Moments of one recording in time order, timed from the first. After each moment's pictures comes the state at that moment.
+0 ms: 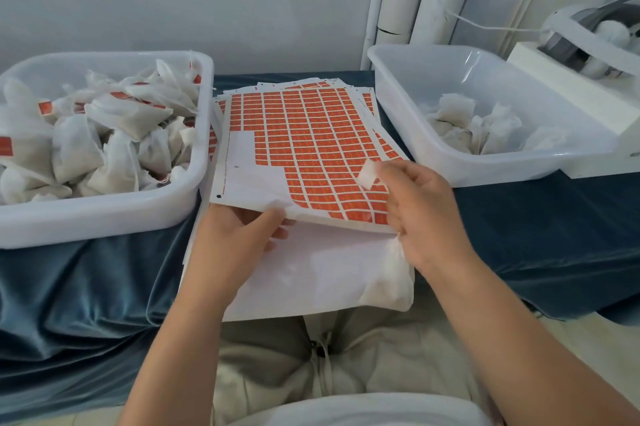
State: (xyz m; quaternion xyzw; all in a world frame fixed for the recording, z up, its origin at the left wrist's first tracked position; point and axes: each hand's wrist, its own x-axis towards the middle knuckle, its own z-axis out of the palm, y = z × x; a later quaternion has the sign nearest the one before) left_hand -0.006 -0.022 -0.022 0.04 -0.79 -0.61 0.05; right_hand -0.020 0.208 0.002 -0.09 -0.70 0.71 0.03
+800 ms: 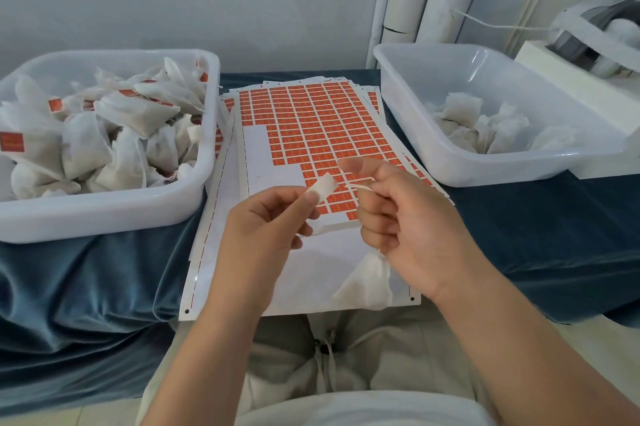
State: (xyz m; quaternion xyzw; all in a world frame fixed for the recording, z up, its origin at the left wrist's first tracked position) left_hand 0.009 0.007 -0.009 0.05 -0.69 -0.72 0.03; right_hand -0.002 0.192 0.018 0.03 -0.58 0.81 -0.13
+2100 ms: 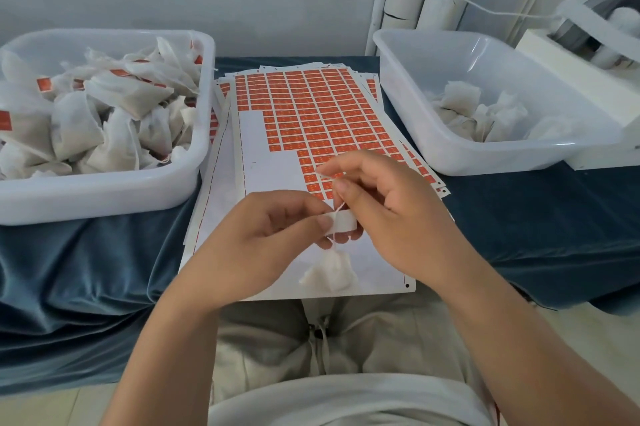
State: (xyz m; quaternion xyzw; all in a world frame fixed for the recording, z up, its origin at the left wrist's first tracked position) left_hand 0.018 -0.016 0.006 -0.21 -0.77 -0.59 -0.10; right_hand 0.016 0.187 0.028 0.19 -0.84 0.51 0.03
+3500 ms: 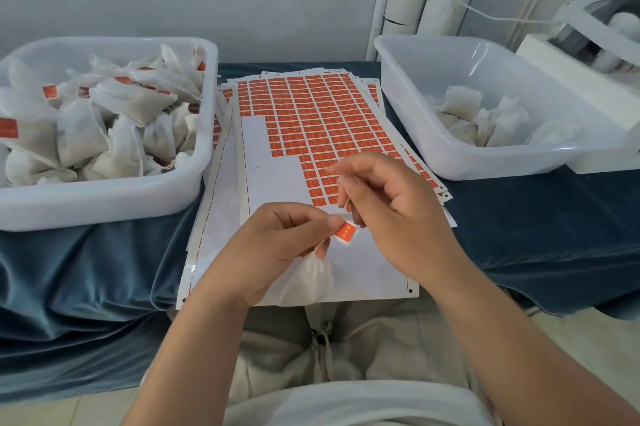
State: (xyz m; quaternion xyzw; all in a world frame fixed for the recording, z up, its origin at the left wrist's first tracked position) left_hand 0.003 -0.004 -0.019 -0.12 -0.70 -0.69 -0.16; right_hand 0.005 0.185 0.012 0.19 -0.81 0.55 0.10
